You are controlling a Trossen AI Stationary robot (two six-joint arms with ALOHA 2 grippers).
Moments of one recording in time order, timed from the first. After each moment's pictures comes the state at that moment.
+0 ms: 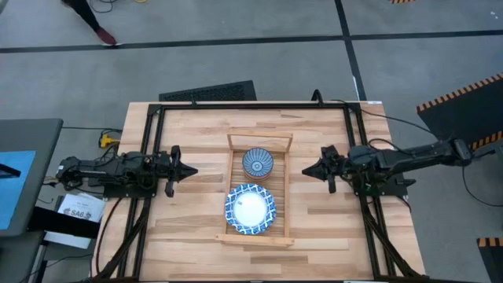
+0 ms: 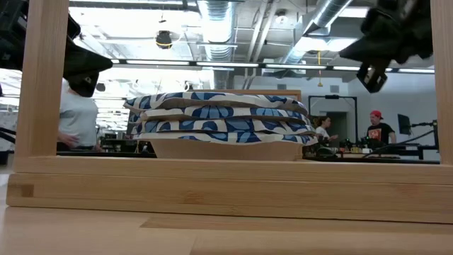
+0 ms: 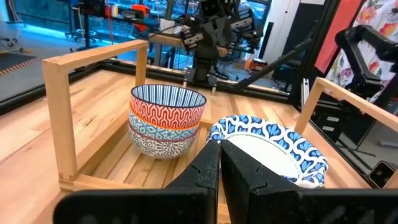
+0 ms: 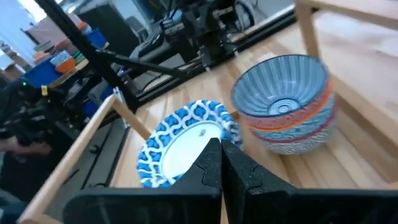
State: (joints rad) left arm -0.06 0.01 0.01 0.03 -0.09 -0.19; right arm 0.07 0.60 0.28 0.14 0.03 0.53
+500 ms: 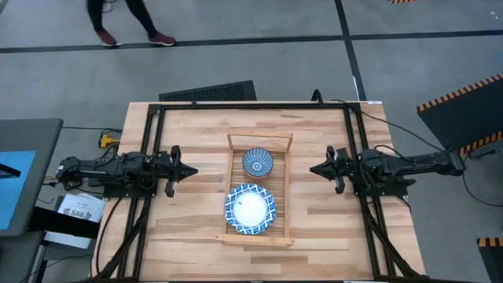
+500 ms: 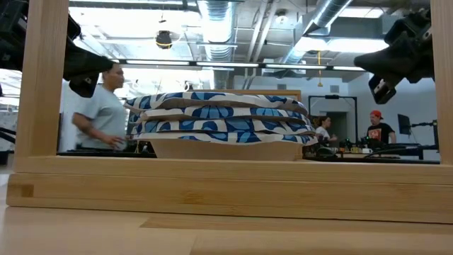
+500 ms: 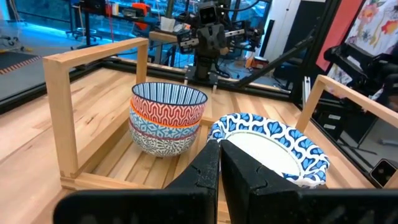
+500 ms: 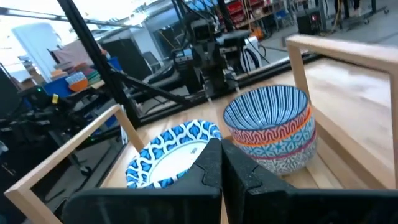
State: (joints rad) left arm -0.06 0.01 0.02 0.02 -0.09 -0.19; right arm 0.04 0.23 0.01 0.24 0.02 0.40
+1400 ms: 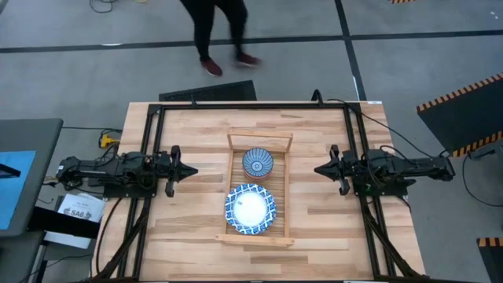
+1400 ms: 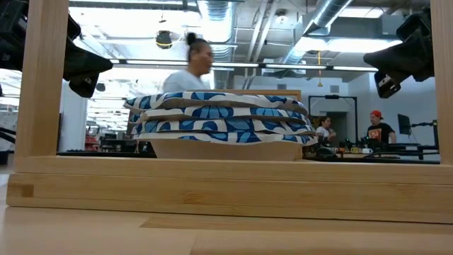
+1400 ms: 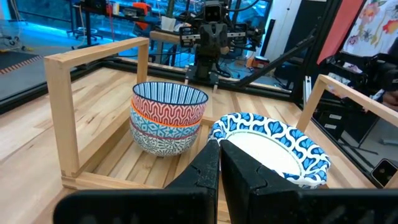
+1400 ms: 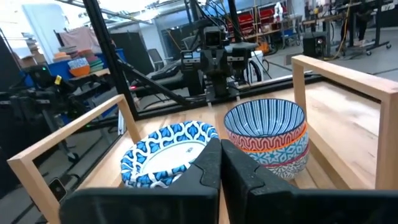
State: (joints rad) left arm -0.06 0.01 0.02 0.02 -0.09 -0.19; right arm 0.04 0.00 0.01 0.02 0.00 0.24
